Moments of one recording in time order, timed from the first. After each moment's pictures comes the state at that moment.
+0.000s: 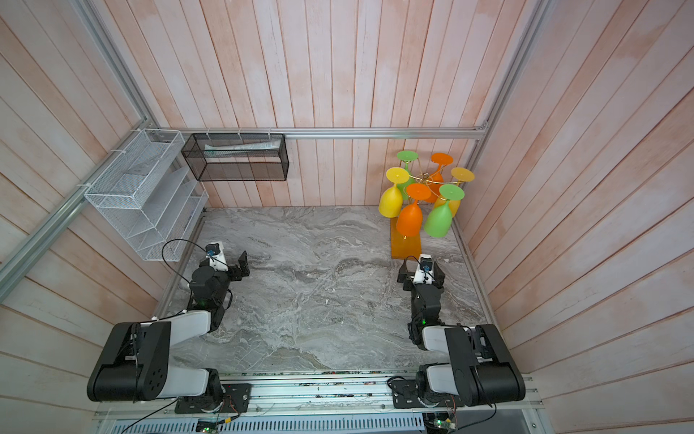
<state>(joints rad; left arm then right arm) -0.02 1.37 0.40 0.82 -0.05 -0.02 0.17 1.32 0.16 1.14 0.29 -0.06</state>
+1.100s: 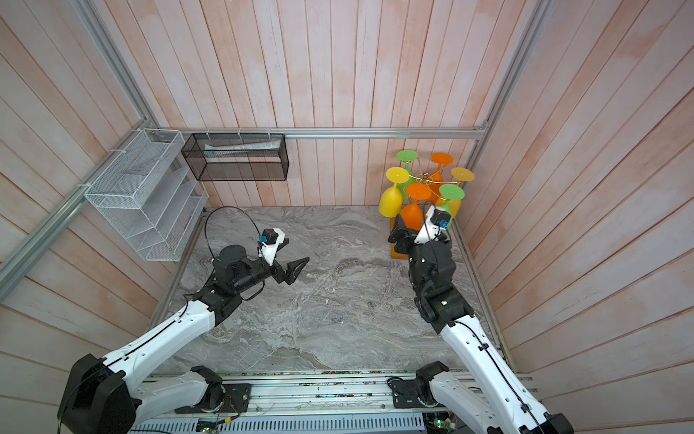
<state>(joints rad) -0.50 1.17 0.76 0.24 0.37 0.04 0.30 0.92 0.97 -0.03 0.32 0.36</state>
